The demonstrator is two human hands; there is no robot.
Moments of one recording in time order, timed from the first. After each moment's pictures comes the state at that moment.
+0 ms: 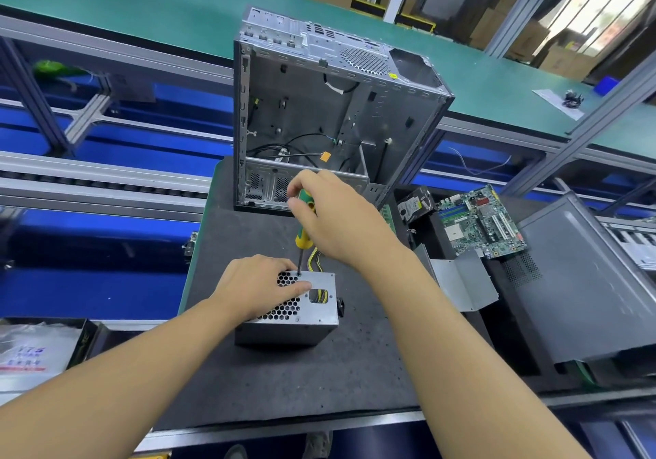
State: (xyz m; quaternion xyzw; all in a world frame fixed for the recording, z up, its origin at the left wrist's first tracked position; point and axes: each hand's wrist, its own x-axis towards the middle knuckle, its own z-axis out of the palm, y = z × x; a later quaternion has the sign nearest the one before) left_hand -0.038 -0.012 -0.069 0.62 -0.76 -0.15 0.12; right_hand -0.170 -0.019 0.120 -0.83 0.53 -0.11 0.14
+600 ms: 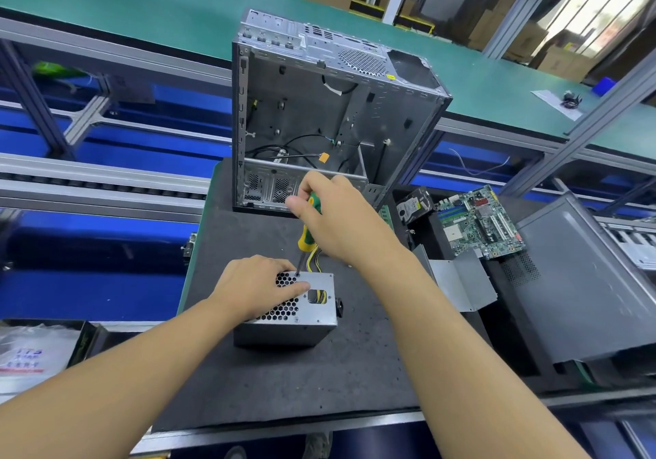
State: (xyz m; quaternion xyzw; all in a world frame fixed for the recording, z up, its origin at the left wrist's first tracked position) left_hand -0.037 -0.014 -0.071 0.62 -0.76 -0.15 0.12; right_hand -0.173 -0.016 0.121 -0.78 0.58 -0.12 0.19
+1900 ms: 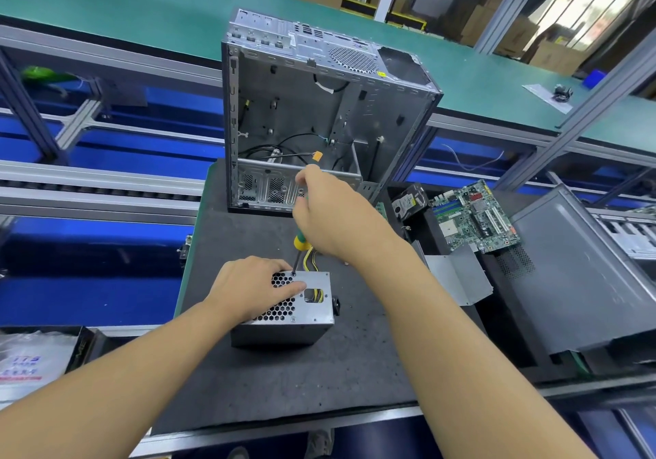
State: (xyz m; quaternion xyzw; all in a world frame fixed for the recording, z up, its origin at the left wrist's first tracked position) left_hand -0.038 -0.011 -0.070 0.62 -0.76 -0.15 0.14; right_hand -0.171 -0.019 0.127 -0.81 0.57 -0.07 0.13
